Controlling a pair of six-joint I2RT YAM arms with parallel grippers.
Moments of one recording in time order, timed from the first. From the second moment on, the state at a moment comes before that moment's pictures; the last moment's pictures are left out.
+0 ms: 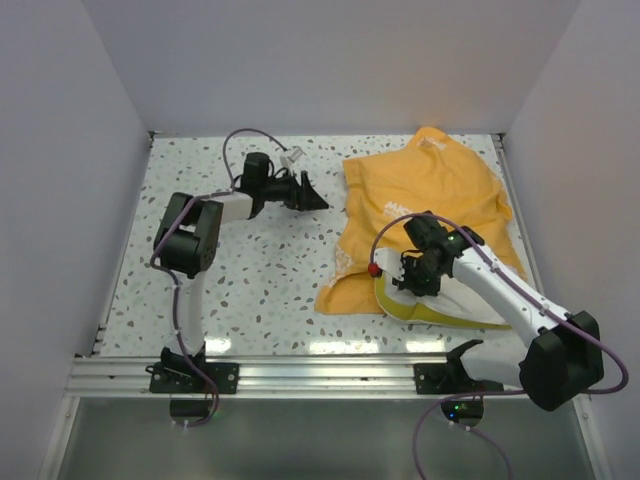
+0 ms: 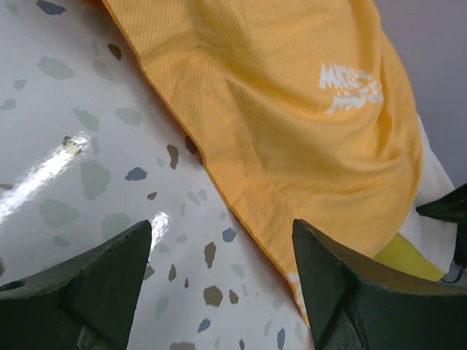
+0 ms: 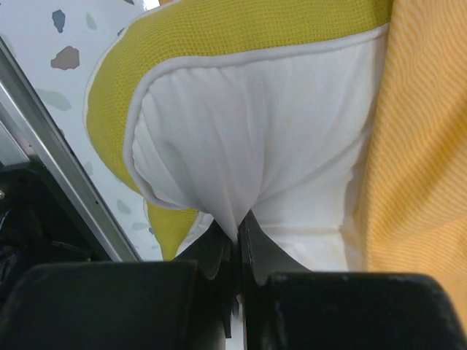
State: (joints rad) left arm -0.26 2.15 1.36 0.29 0.93 -0.34; right arm 0.45 1.22 0.92 -1.07 -0.15 -0.91
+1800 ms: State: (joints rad) left arm -0.52 2.07 1.31 0.12 0.84 0.23; right arm 0.42 0.94 0.86 -0.89 -0.28 -0.73
